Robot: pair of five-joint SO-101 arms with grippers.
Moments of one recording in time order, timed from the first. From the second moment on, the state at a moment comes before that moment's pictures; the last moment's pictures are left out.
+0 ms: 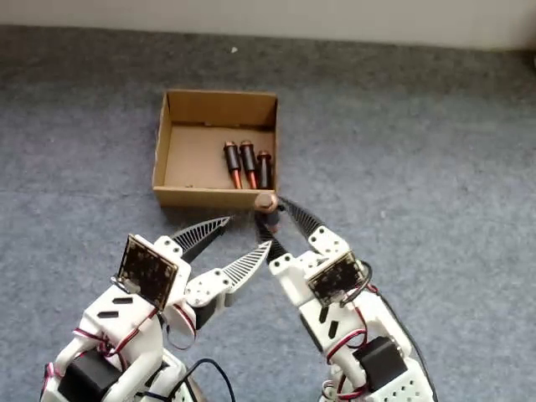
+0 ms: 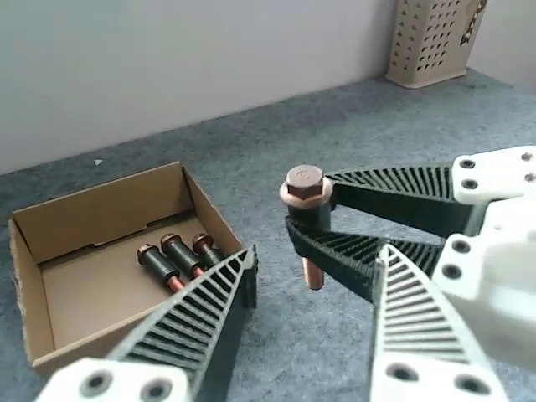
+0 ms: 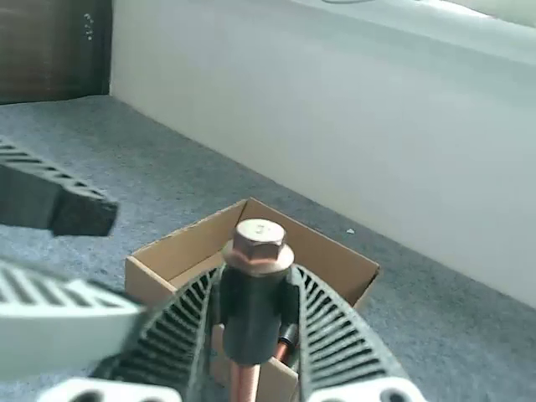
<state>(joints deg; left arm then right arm) 30.6 -101.8 66.5 59.5 7.7 -34.8 -104.4 87.3 24.3 13.1</state>
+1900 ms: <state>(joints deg) -7.3 -101.1 96.0 58.9 -19.7 -33.9 -18.3 58.6 -28.2 7.4</state>
